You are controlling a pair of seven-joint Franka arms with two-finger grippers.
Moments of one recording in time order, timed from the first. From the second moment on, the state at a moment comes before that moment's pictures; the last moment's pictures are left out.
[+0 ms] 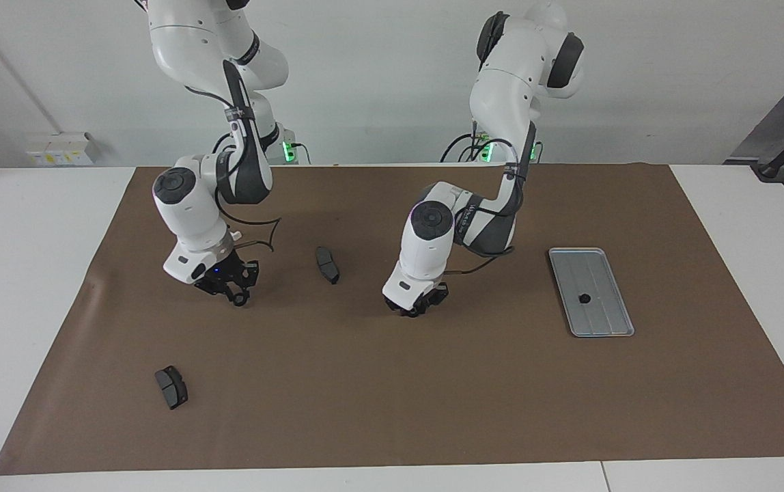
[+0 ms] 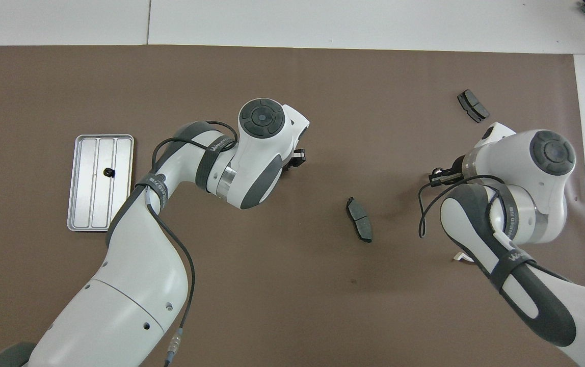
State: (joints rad) left arm -0.55 0.66 -0.07 -1.45 0.00 2.13 -0.65; right arm 0.09 0.22 -0.03 -2.10 0.06 2.37 -0.20
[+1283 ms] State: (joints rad) left arm -0.34 0.54 -0.05 -1.44 0.00 2.00 -0.36; right arm 0.24 0.23 0.08 -1.93 0.06 2.33 0.35
